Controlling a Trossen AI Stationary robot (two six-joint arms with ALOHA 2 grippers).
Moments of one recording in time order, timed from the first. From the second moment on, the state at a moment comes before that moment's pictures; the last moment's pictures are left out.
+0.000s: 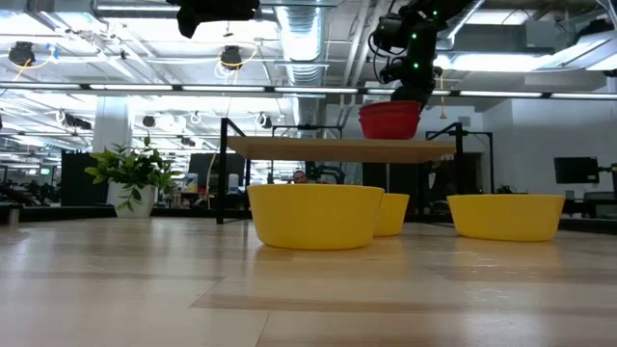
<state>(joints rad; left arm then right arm) -0.25 1.06 0.80 -0.03 -0.52 -0.16 -0.75 1.75 1.75 -1.06 0.61 -0.34</state>
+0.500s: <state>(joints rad) -0.25 1.06 0.80 -0.03 -0.51 -0.14 -0.73 1.66 1.74 -1.00 0.66 -0.31</state>
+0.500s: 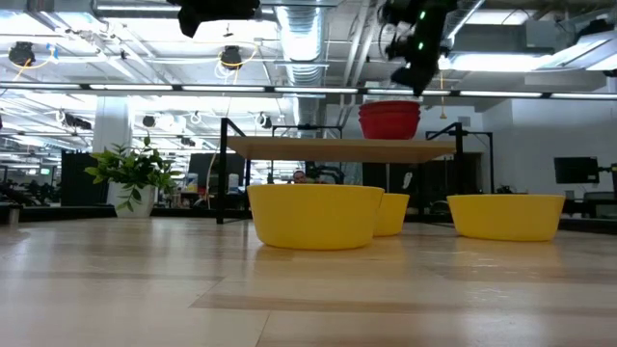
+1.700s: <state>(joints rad) -0.46 1.57 0.81 0.02 -0.32 0.02 0.23 1.31 1.74 -1.32 0.24 0.15</state>
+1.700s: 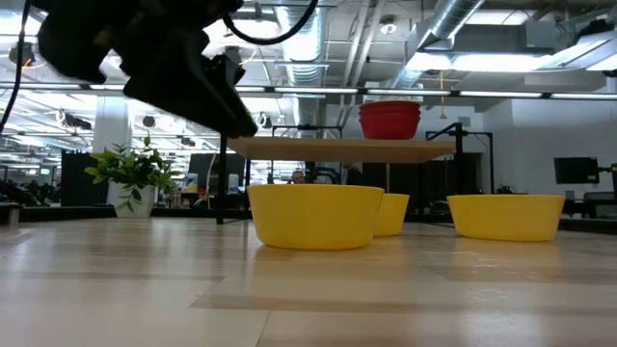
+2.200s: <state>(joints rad) -0.39 1.71 0.90 0.02 -0.26 0.16 0.34 1.23 1.56 -1.16 0.05 0.16</state>
